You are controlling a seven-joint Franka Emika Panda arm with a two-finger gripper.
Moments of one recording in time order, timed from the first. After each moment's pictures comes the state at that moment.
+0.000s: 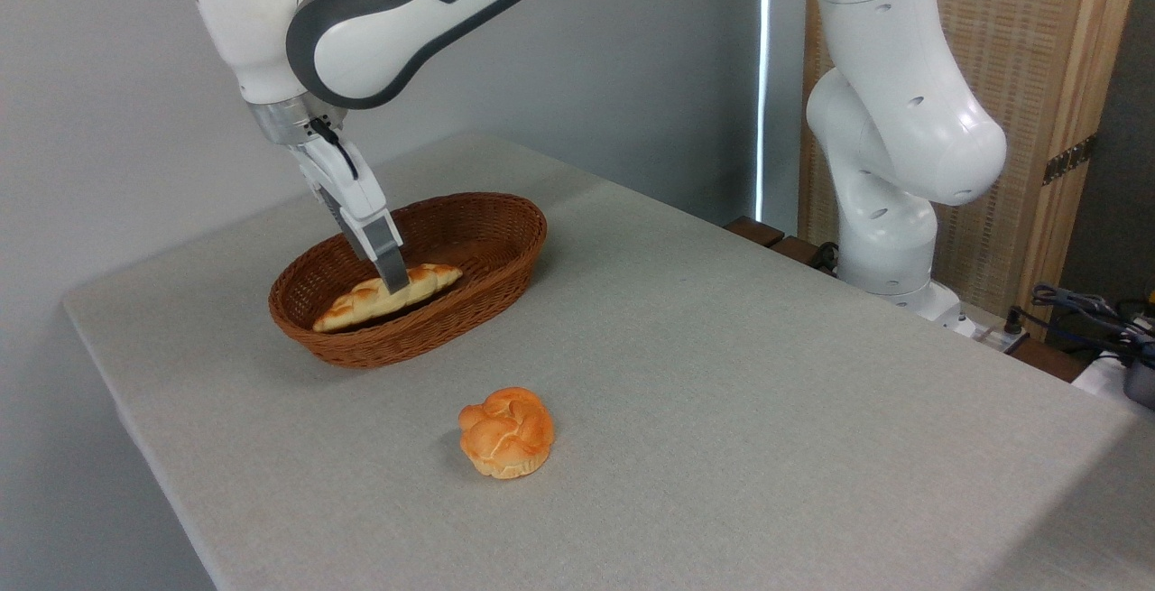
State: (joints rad) arm -0.26 0.30 -0.28 -1.60 -0.08 1.79 0.35
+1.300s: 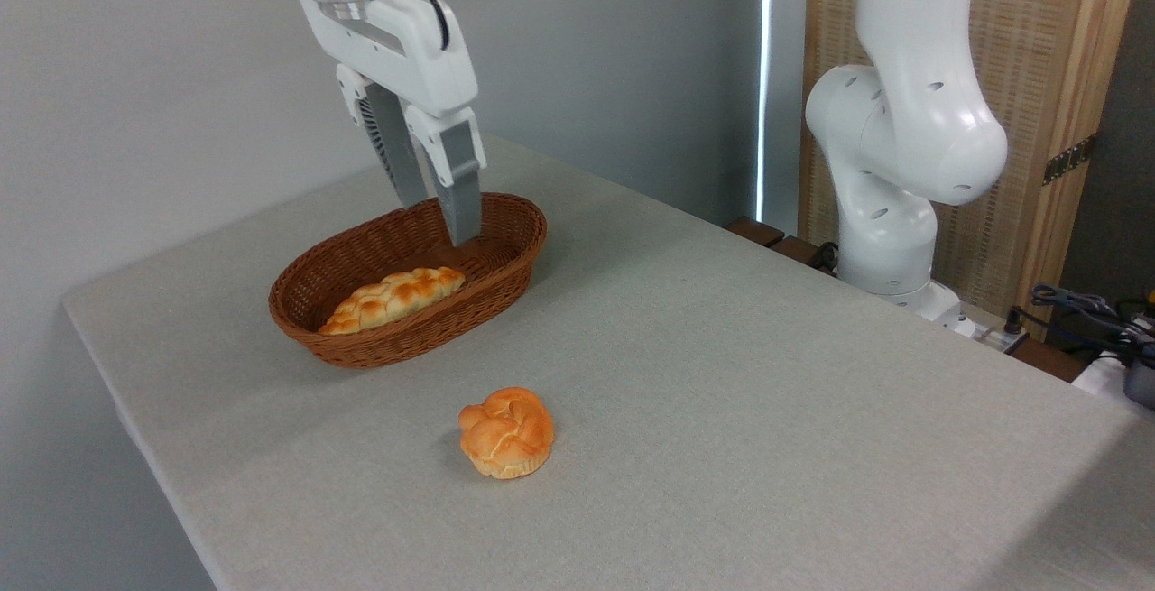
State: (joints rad) arm -0.24 0.01 0.07 -1.57 -0.07 1.53 0.63
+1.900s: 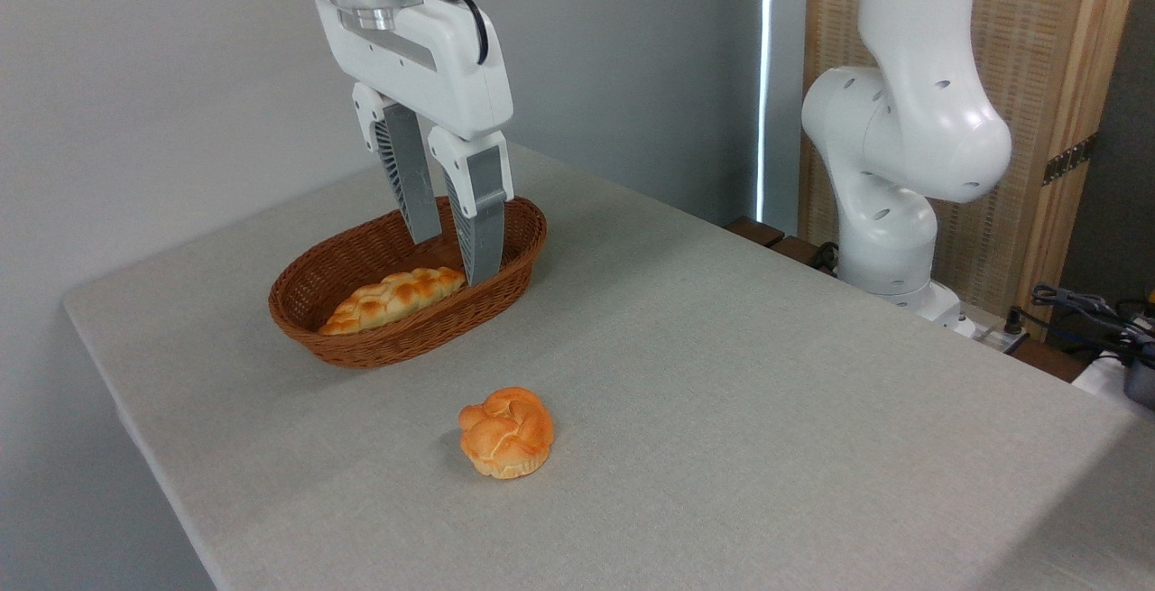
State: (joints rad) arm -0.13 -0.01 0.06 -1.60 -0.03 1.62 0.74
